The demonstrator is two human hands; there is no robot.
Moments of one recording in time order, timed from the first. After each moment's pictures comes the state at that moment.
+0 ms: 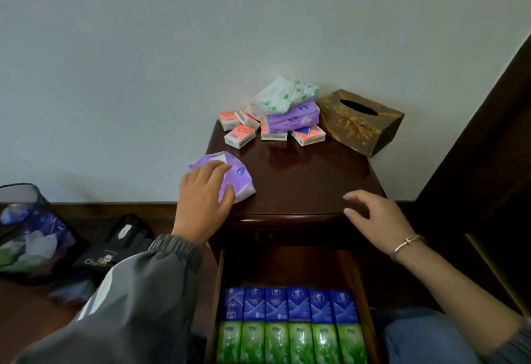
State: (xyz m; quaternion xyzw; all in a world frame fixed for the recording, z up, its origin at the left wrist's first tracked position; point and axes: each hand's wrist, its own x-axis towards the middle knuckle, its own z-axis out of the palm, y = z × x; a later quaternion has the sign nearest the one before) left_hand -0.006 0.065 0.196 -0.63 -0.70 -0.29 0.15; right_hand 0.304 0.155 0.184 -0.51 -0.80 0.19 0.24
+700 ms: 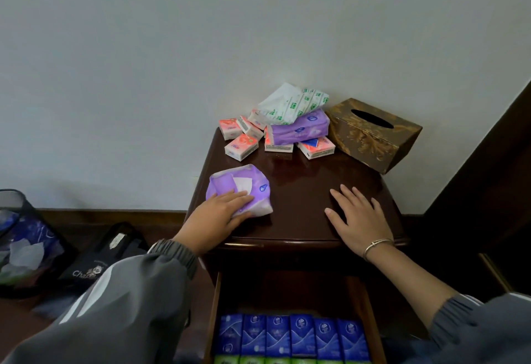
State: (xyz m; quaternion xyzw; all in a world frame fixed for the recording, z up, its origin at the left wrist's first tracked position) left_hand -0.039 0.119 0.158 -0.71 -0.69 -0.12 -0.07; right_hand 0.256 0.230 0.126 -0.55 -0.83 0.05 0.08
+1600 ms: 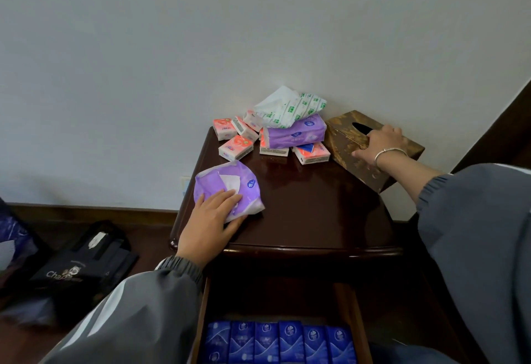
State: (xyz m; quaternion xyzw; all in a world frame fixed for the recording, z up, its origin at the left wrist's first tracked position) left_hand -0.029 0.122 0.133 -0.65 -0.72 -0.26 -0.02; right_hand 0.250 0.374 0.236 -0.69 -0.72 -0.07 0.02
